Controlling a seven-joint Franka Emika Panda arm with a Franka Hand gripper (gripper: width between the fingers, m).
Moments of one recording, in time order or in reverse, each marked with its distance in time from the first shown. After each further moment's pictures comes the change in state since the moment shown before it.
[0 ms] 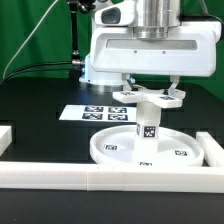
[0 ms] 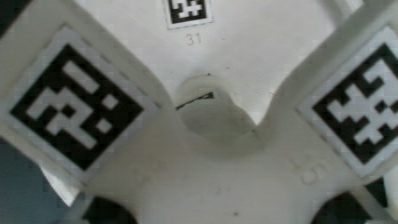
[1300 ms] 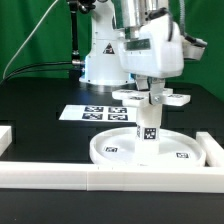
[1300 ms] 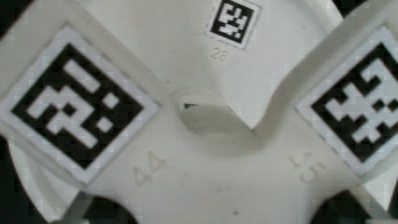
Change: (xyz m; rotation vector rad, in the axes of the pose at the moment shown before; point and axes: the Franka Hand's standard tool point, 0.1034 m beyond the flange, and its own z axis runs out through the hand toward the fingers) arm 0.007 0.000 0.000 0.159 -0.001 1.110
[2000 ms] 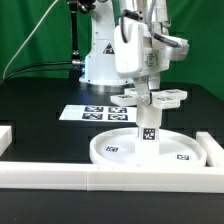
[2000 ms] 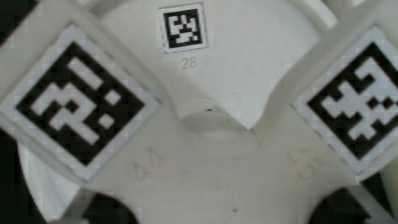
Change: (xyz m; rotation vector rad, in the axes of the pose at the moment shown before) arm 0.001 -0.002 0.000 0.048 -0.017 0.527
